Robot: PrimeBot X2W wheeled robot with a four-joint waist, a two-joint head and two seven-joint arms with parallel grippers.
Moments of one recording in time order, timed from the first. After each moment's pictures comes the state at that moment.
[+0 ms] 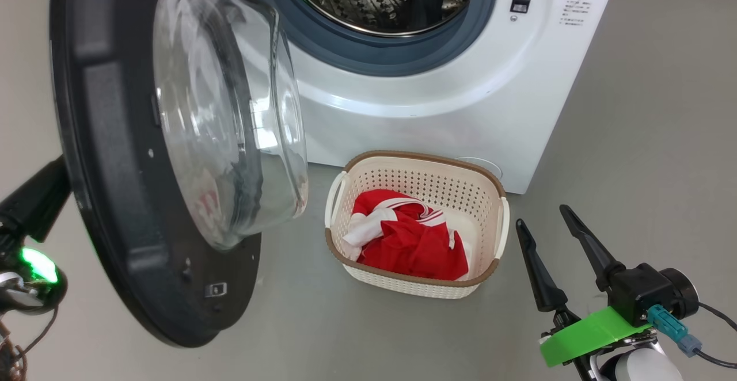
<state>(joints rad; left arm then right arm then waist) -0.53 0.05 0.59 0.15 -1.40 0.17 1.05 -0.08 -0.05 0.08 0.17 0.16 0.12 -0.25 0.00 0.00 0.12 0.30</state>
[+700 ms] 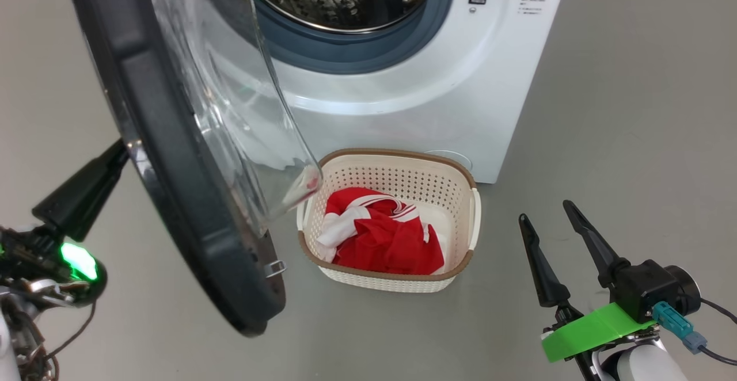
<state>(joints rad) -0.48 0.03 0.49 0.06 -1.50 0.17 1.02 -0.09 -0.05 0.07 0.17 0.18 0.12 -0.25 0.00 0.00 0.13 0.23</state>
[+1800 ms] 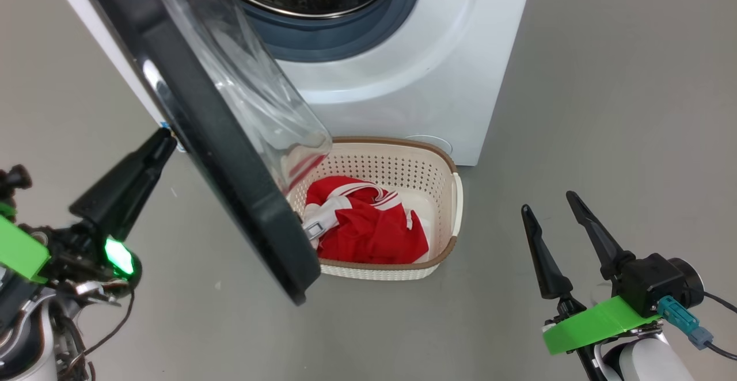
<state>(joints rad) -0.43 0.02 0.35 0.01 -1.58 0.11 0.88 -0.11 -0.05 0.06 0.16 0.18 0.12 -0.25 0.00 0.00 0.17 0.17</state>
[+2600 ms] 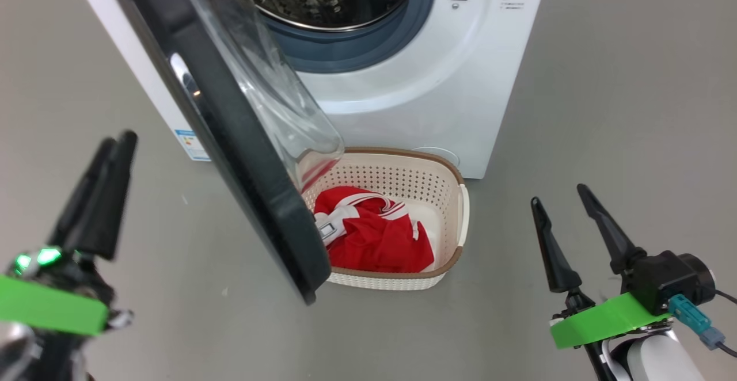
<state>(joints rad) -0.26 0.16 0.19 -0.20 -1.12 -0.12 0.33 -0.11 -0.05 0.04 0.14 0.17 0.12 -0.25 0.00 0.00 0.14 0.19</state>
